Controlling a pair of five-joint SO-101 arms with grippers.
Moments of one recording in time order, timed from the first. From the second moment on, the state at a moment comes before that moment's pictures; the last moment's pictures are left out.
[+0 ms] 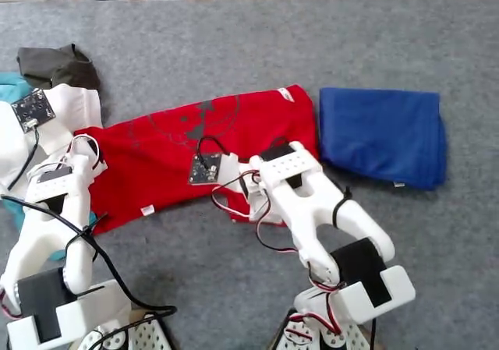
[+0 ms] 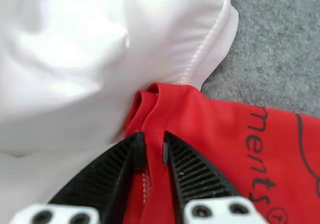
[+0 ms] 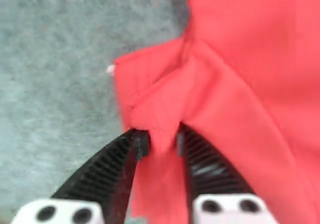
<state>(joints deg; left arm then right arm) -24.0 -14.1 54.8 15.5 11.7 -22.9 0.1 41.3 59.0 59.2</state>
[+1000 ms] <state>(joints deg) -24.0 -13.9 54.8 15.5 11.7 -23.0 7.7 33.2 62.7 57.2</state>
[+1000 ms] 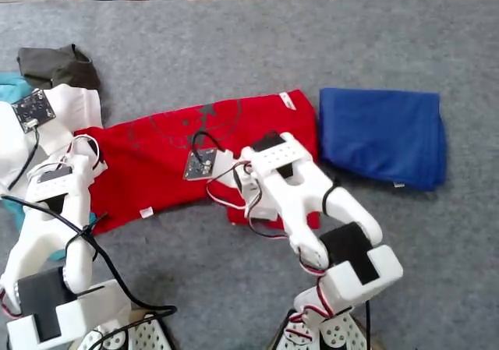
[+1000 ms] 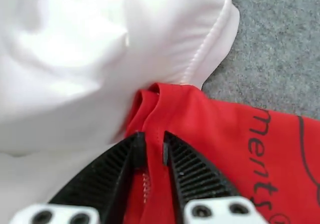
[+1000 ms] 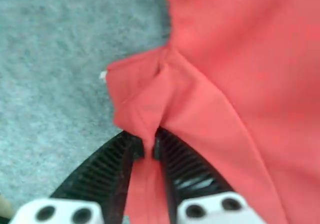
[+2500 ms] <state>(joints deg) -24.0 -13.9 54.8 15.5 11.7 -20.6 50.2 -49.9 88.6 72.4</state>
